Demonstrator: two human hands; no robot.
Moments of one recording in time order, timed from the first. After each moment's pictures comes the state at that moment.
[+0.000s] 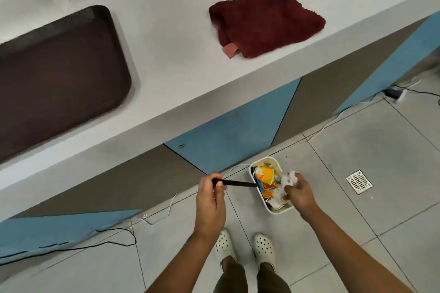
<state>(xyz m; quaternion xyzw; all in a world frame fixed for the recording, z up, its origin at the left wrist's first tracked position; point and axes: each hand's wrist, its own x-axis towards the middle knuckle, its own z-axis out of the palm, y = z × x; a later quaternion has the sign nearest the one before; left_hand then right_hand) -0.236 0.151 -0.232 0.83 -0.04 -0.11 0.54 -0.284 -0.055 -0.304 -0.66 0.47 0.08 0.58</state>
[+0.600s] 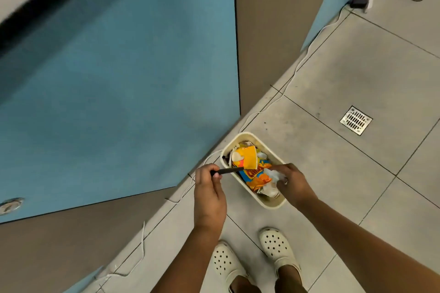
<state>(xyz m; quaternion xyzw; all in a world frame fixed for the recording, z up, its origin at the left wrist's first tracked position) -0.187 0.063 -0.487 0.87 -0.14 -0.22 0.42 -0.306 -0.092 -0.563 -0.75 0.43 0.12 0.48</state>
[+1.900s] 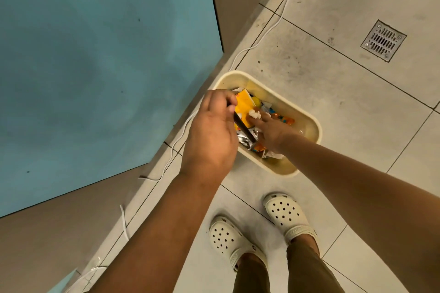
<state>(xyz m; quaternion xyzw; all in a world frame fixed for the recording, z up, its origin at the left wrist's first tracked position) -0.162 0.013 -0.594 0.84 -0.36 -0.25 0.31 -0.265 -0.096 -0.745 -0.83 0.28 0.37 0.32</state>
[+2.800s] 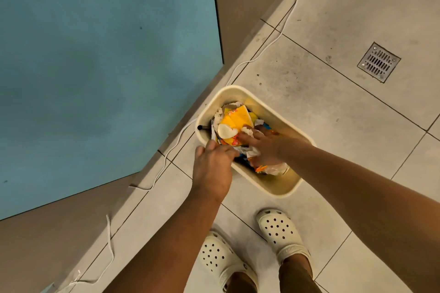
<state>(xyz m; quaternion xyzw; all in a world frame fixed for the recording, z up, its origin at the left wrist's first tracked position) -0.175 0.031 -0.675 0.84 -0.46 -0.29 -0.03 -0.255 -0.111 -0.745 -0.83 0.14 0.47 0.25</state>
